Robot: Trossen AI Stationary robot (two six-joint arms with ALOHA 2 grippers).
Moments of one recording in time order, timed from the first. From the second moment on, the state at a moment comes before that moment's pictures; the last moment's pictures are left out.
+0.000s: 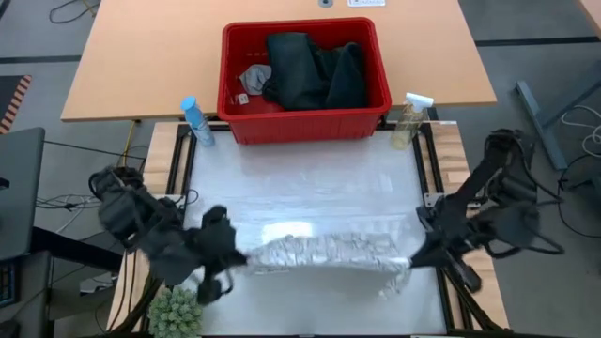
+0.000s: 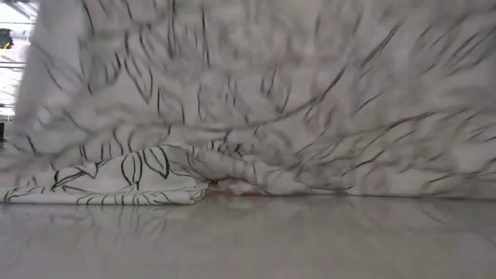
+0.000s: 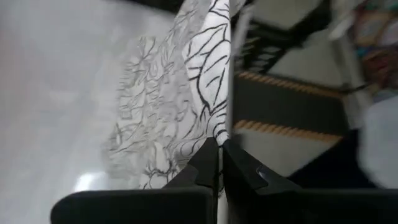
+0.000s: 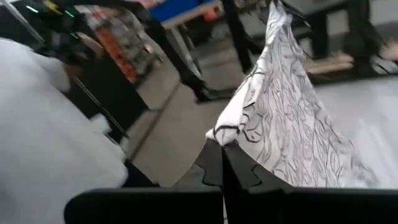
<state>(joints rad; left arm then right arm) -0.71 1.69 2.28 -1.33 -0.40 -0.77 1.01 1.05 1.36 -0.54 0.55 0.57</state>
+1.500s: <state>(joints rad) -0.77 1.54 1.85 -1.54 -0.46 -1.31 0.95 1.27 1.40 -1.18 0.80 1.48</state>
